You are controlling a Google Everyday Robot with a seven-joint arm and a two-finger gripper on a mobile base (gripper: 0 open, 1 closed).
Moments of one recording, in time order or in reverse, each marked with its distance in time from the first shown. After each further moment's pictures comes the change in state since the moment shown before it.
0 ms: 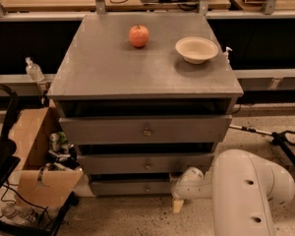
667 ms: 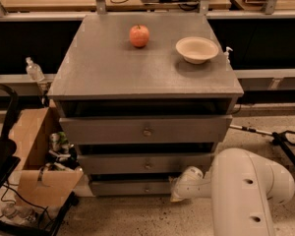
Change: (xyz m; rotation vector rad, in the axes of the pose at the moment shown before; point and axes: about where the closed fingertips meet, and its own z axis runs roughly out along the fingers) arm 0.004 0.008 -0.002 -0.021 0.016 0.004
